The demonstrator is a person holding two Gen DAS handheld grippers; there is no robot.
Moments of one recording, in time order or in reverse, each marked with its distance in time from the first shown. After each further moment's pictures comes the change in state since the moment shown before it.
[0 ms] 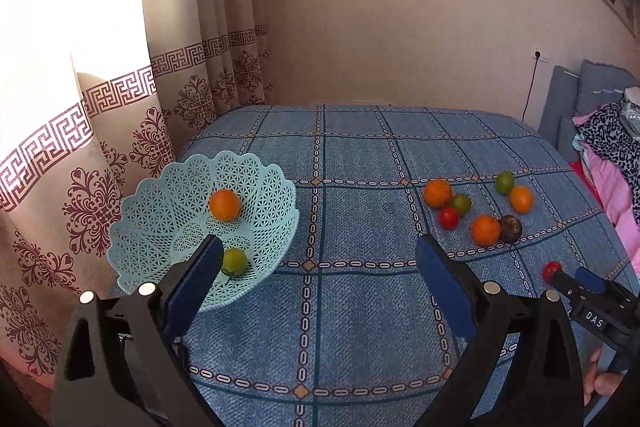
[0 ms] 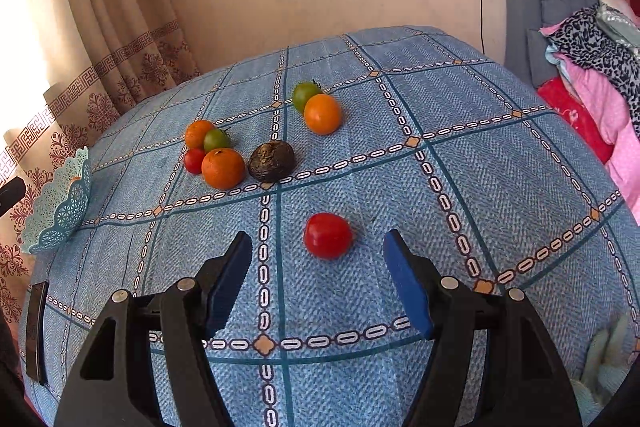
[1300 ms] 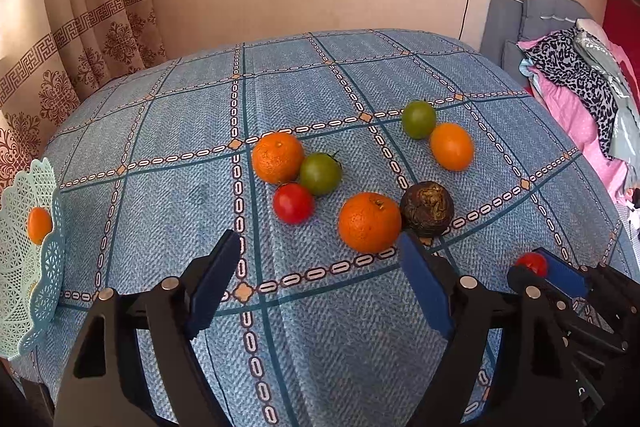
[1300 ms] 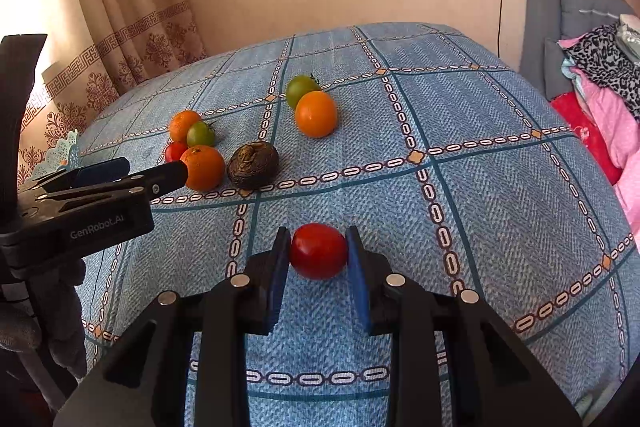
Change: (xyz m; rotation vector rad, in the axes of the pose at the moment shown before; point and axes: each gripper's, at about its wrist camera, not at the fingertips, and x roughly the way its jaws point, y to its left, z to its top) left arm 0.116 -0.157 -0.003 0.179 0.212 -0.216; right arm 0.026 -0.009 0.014 -0.069 0.036 0.013
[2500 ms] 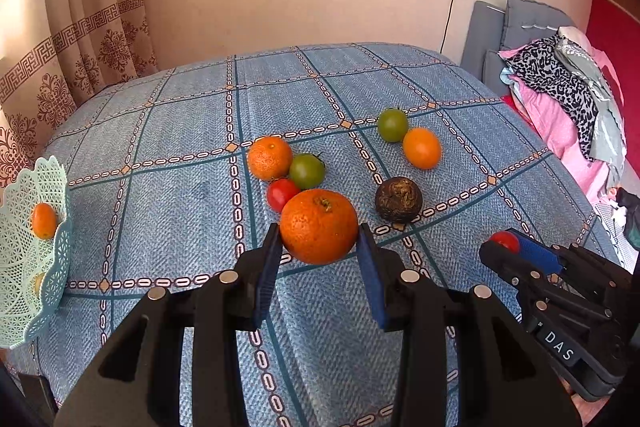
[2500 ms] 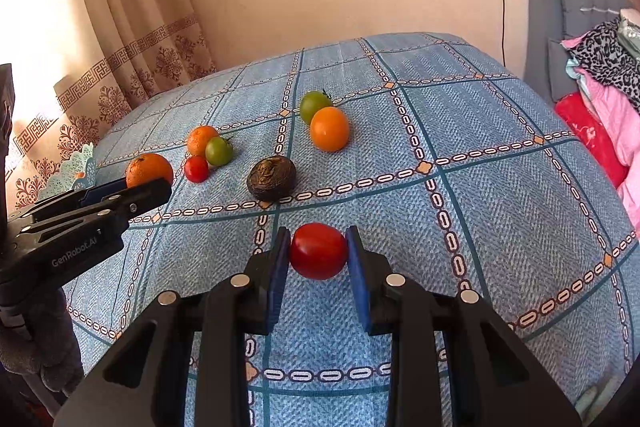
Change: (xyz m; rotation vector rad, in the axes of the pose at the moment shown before) left arm -0.038 0.005 -0.013 -0.008 -0.054 -0.051; right arm -0.014 0.006 0.000 0.012 -0.042 0.043
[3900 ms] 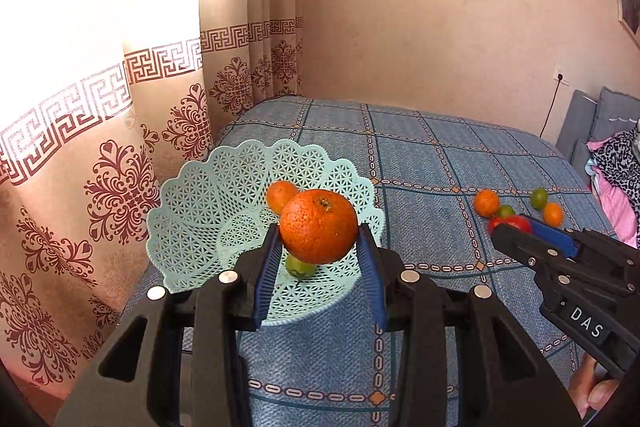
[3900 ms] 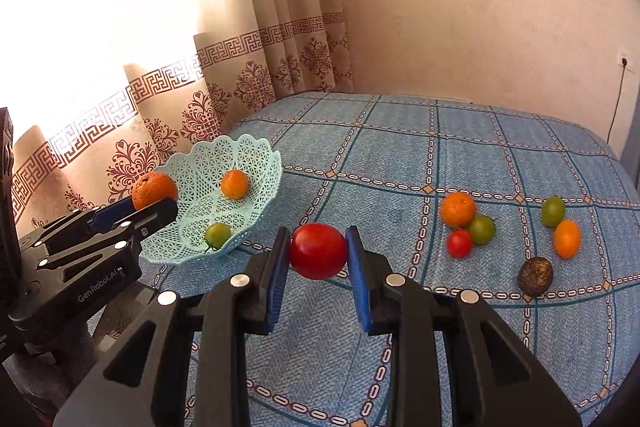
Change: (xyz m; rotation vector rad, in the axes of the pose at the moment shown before) left arm -0.122 0.194 -0.052 -0.270 -0.170 0.305; right arm -0.007 0.226 0.029 -0.306 -0.031 0.285
